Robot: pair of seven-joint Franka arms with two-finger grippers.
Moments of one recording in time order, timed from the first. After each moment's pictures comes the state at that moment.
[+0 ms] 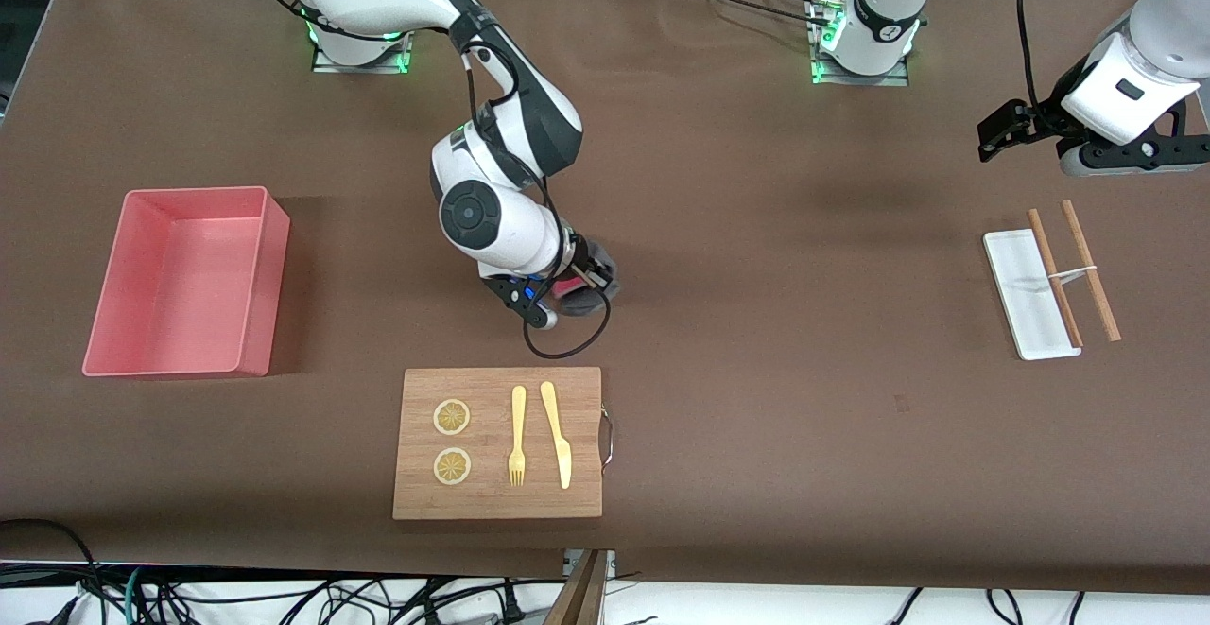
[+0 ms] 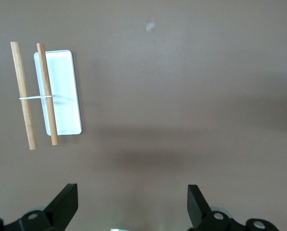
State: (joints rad) left arm 0.03 -0.15 -0.08 -1.88 0.00 1.64 -0.11; right arm 0.64 0.71 -0.01 -1.34 0.48 2.11 1.12
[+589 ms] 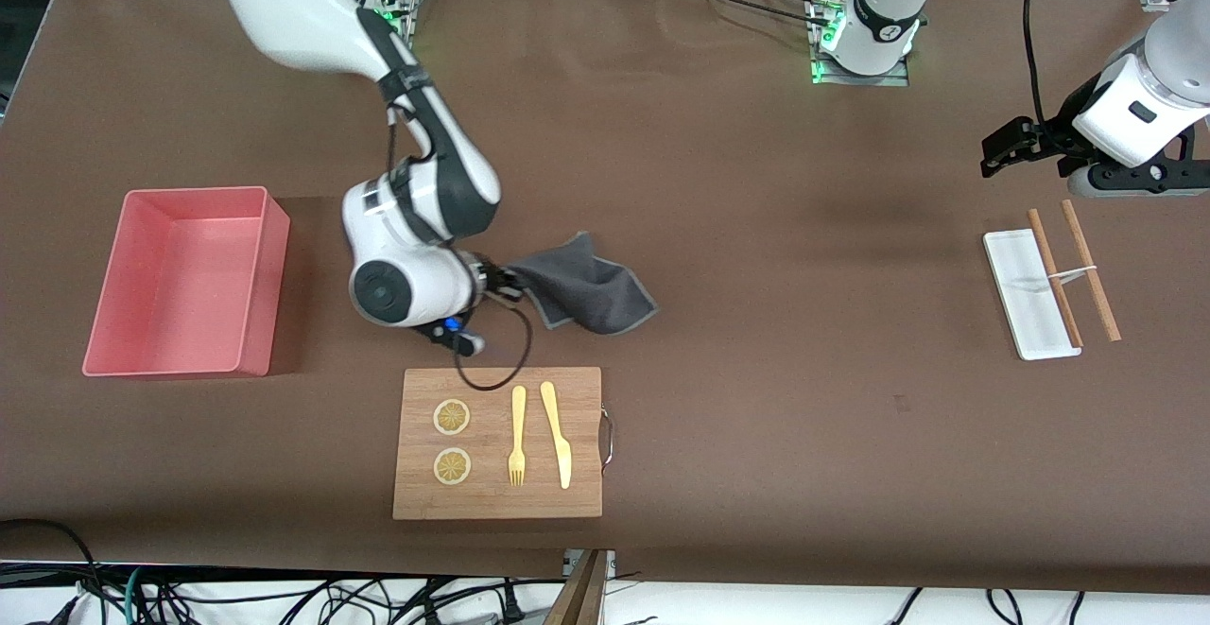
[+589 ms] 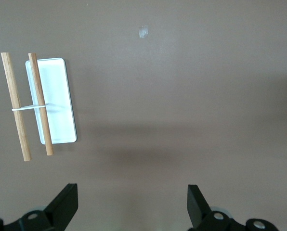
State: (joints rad) left arm 0.05 -0.10 -0.08 -1.82 -0.01 1.64 -0.07; right arm 0.47 0.72 -0.09 -1.42 0.33 1.78 0.68
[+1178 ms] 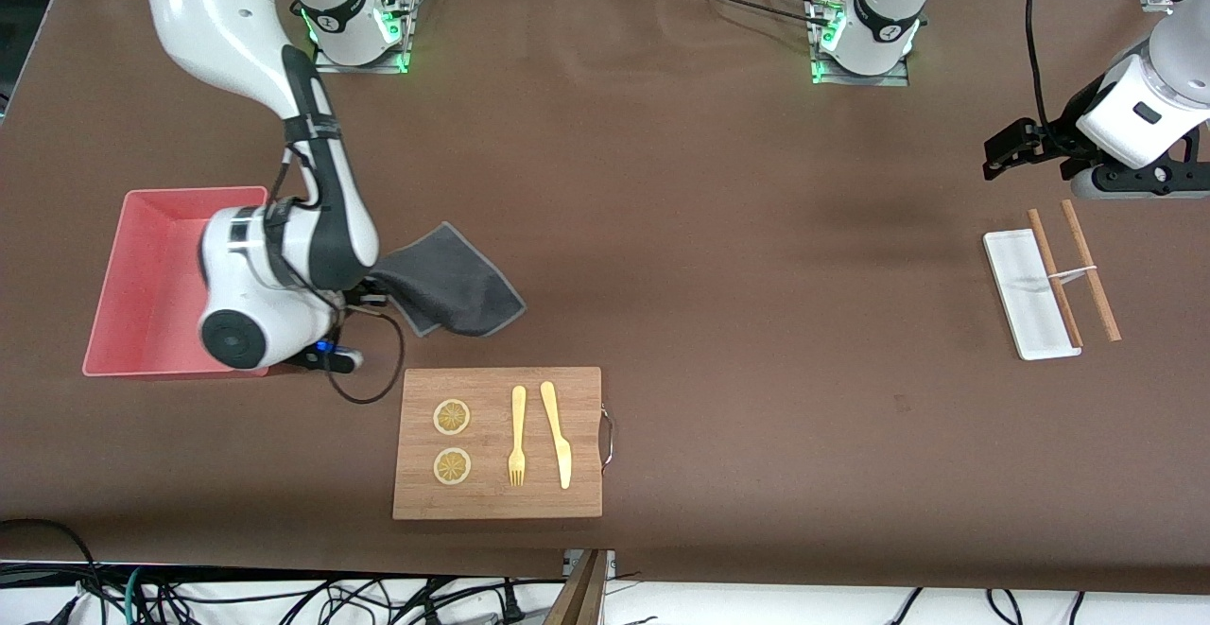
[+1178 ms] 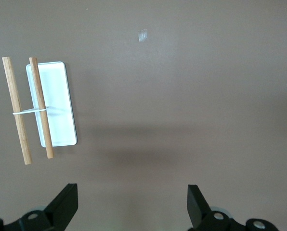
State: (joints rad) left arm 0.05 -0.08 -0.08 -1.80 -0.01 1.64 -0.07; right arm 0.46 0.71 -0.39 -1.42 0.26 1.58 0.16
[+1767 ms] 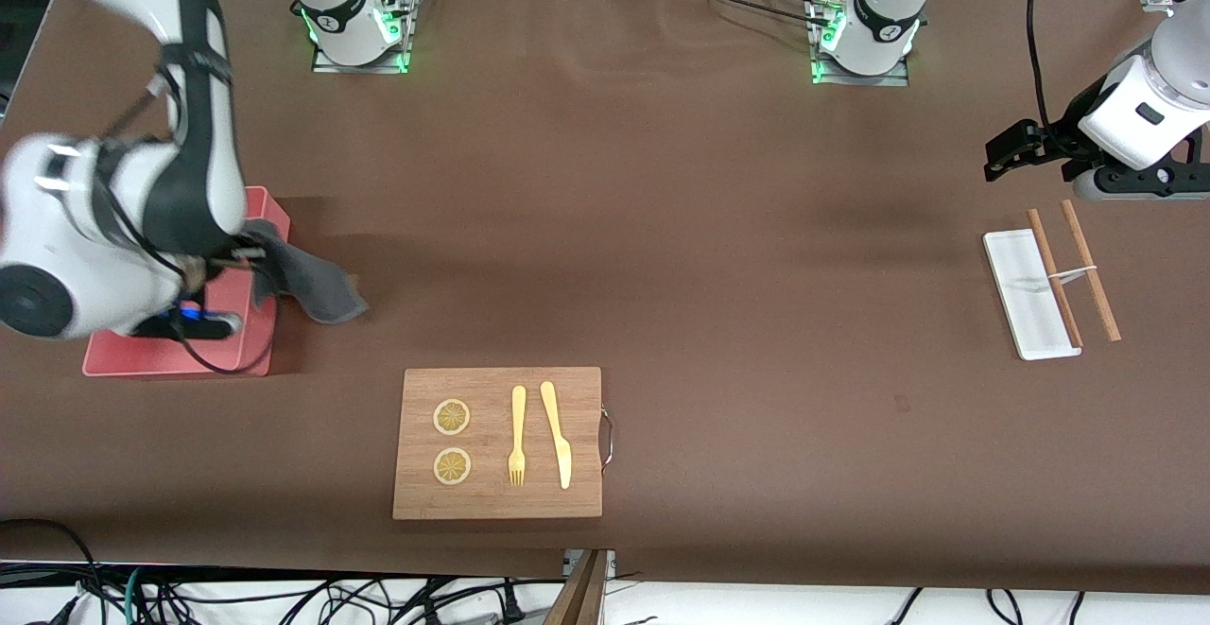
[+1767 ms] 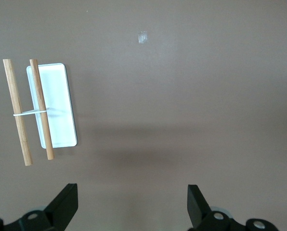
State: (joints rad) left arm 0.05 -0.08 -0.08 -1.80 -0.01 1.64 -0.07; right arm 0.46 0.51 -0.54 -1.29 0.10 1.23 -0.04
